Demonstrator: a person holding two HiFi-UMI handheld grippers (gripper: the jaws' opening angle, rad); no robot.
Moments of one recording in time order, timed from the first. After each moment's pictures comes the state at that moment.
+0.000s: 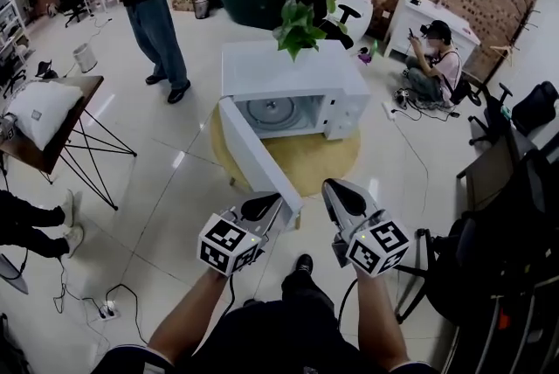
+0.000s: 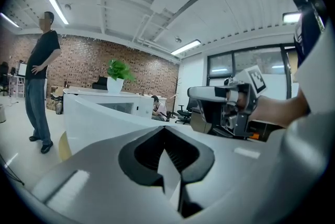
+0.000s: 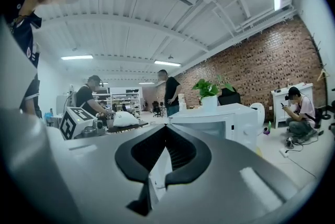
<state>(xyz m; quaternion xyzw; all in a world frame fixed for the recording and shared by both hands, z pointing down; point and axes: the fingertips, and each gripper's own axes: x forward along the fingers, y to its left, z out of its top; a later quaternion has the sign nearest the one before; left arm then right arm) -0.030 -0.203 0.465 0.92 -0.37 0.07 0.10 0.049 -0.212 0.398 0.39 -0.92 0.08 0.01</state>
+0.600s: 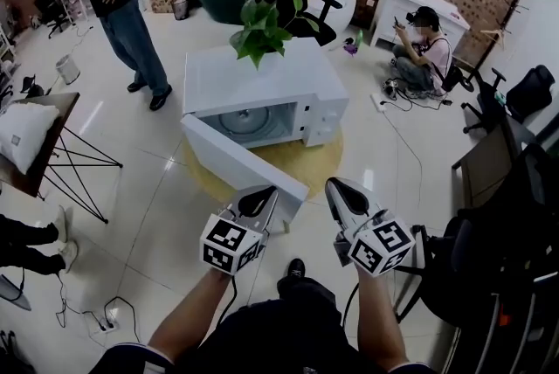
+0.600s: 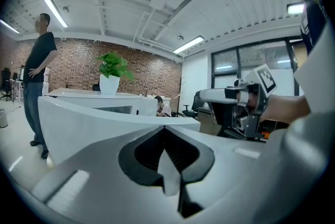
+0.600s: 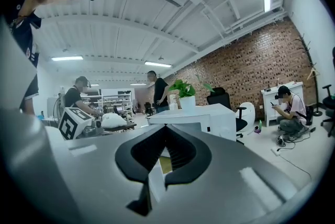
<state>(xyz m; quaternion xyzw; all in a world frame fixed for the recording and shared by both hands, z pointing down) 0.026 -0.277 0.468 0.91 -0.39 0.08 0.09 0.124 -0.271 0.408 0.43 -0.90 0.10 0.00</state>
